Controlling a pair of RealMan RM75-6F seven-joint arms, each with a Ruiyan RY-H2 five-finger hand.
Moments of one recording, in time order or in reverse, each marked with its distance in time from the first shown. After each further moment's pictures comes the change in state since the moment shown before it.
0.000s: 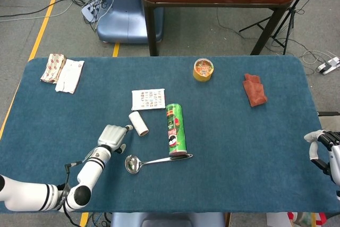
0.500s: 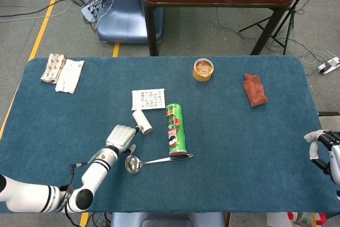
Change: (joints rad) left arm 0.011 -0.006 -0.018 -0.038 0.138 -0.002 -0.083; right arm 0.001 0.000 0.000 0.000 0.001 -0.003 0.000
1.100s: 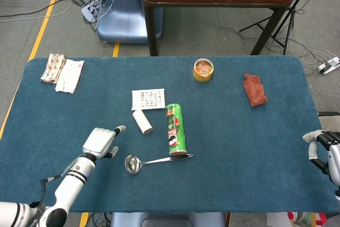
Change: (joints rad) left arm 0.173 0.183 0.112 -0.193 0.265 0.185 -0.077; right arm 0.004 -0.004 -0.004 0.004 -0.004 -0.011 -0.011
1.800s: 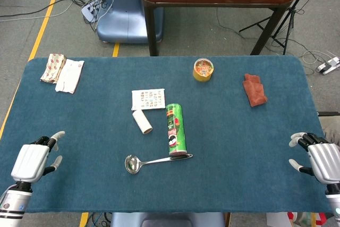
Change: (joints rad) left arm 0.465 0.197 0.180 0.150 0.586 0.384 -0.312; right arm 0.049 0.077 -0.072 -0.084 0.041 -0.230 -0.122
